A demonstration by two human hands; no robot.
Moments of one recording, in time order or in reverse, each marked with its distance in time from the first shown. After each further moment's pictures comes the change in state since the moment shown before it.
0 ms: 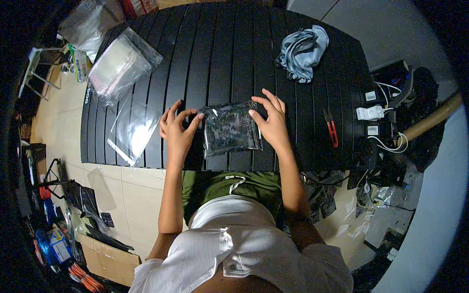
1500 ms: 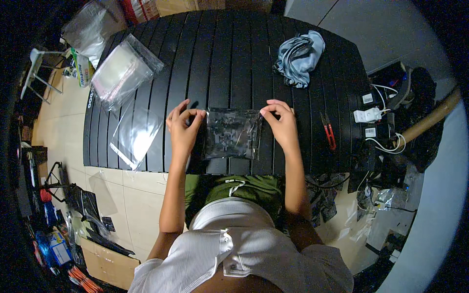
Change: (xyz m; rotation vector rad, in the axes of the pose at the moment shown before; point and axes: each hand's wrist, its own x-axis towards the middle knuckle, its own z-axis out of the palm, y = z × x) left_hand 0.015 0.018 0.002 -0.176 0.004 0.007; right_hand 0.005 0.011 -0.024 -0.013 0.086 0.137
